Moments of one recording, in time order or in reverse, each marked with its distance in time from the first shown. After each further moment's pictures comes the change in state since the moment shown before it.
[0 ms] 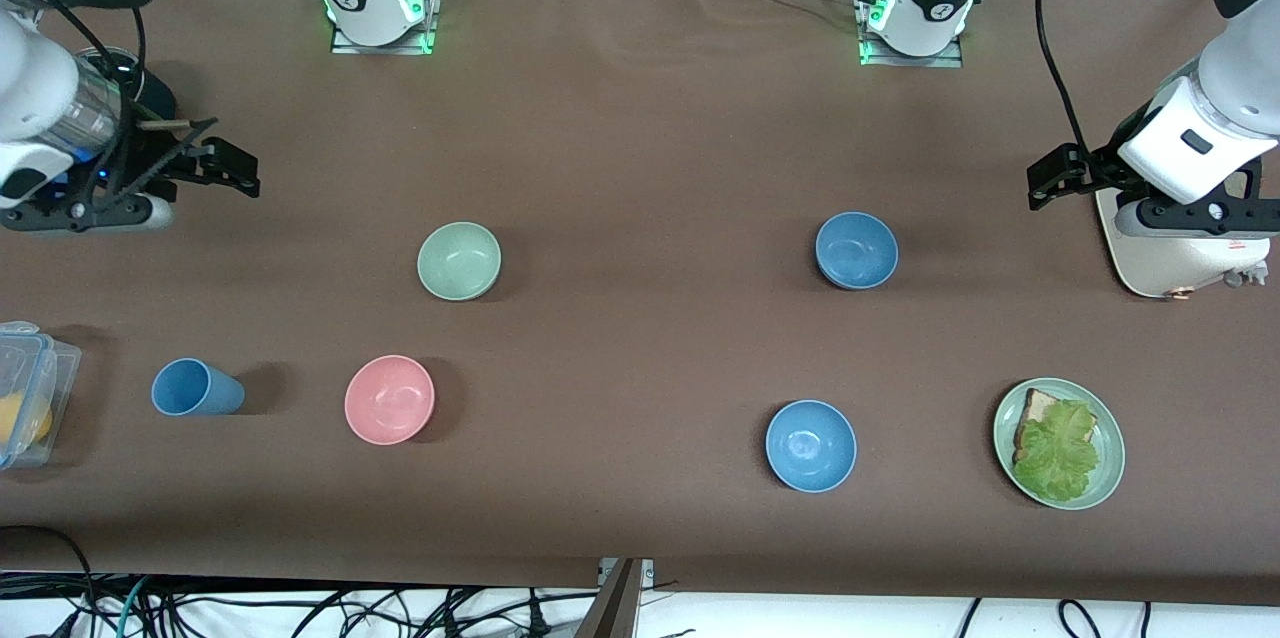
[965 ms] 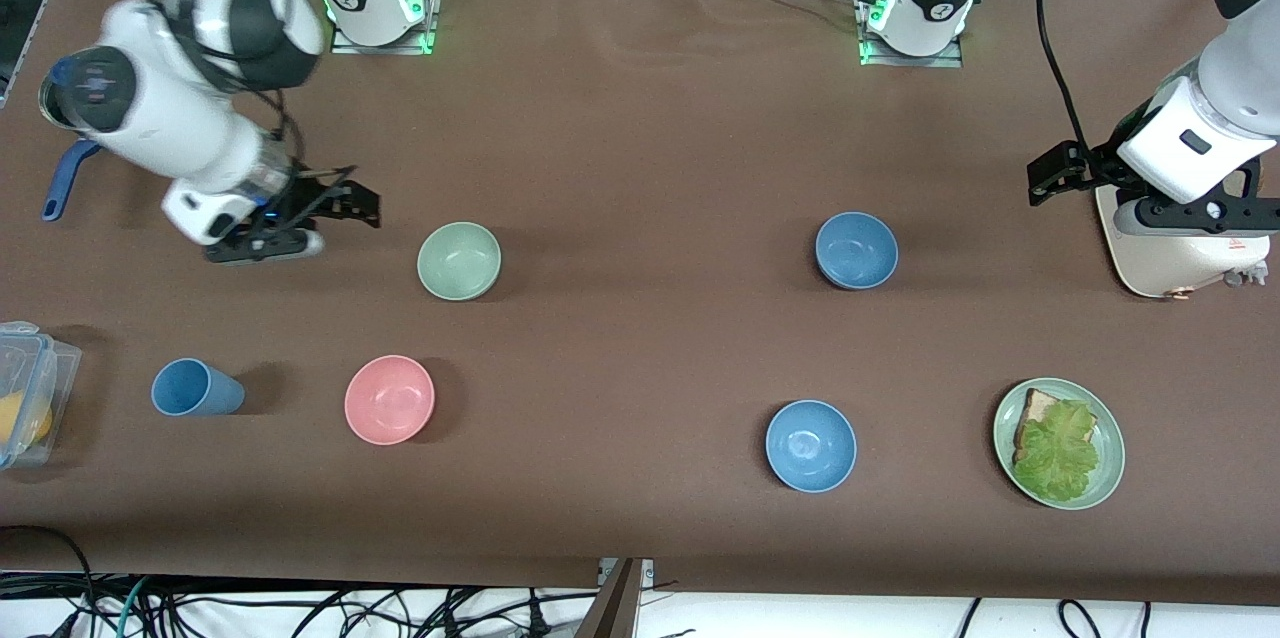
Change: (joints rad) left arm 0.001 0.001 0.002 0.002 0.000 -0.023 0.000; right arm 0.044 -0.033 0.083 -0.555 0.128 0.646 0.045
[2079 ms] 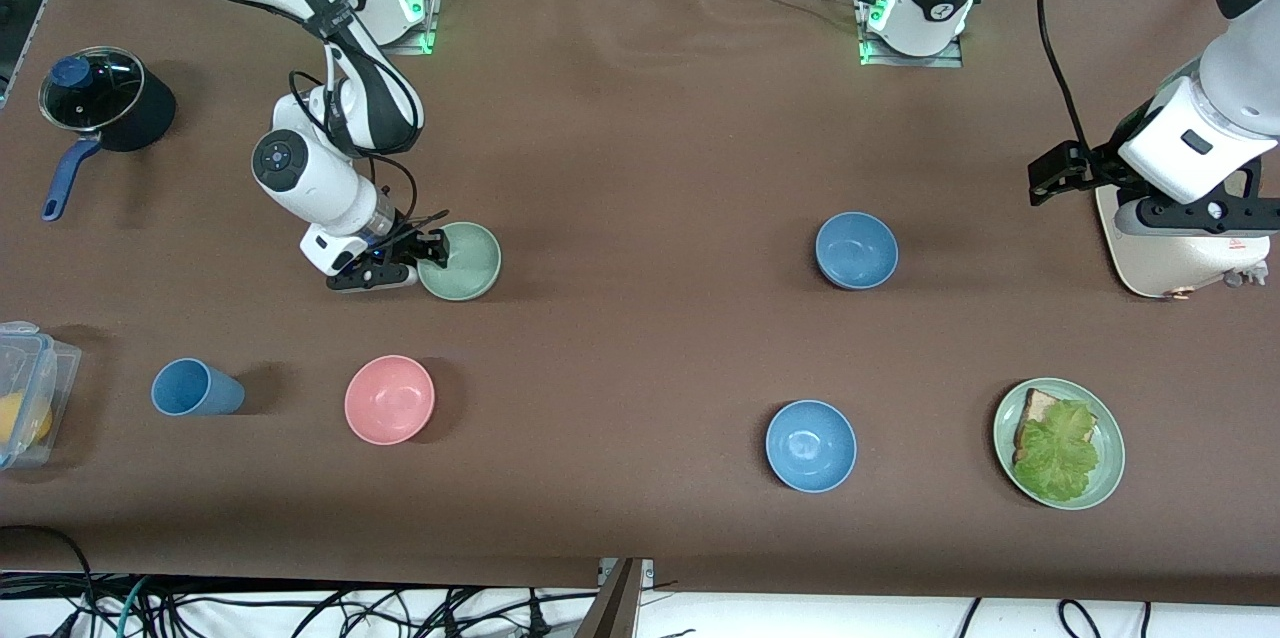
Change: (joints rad) left arm 0.000 0.000 0.001 0.001 0.000 -0.002 0.000; right arm 0.039 0.276 -0.005 -0.089 -0.019 0.388 0.015
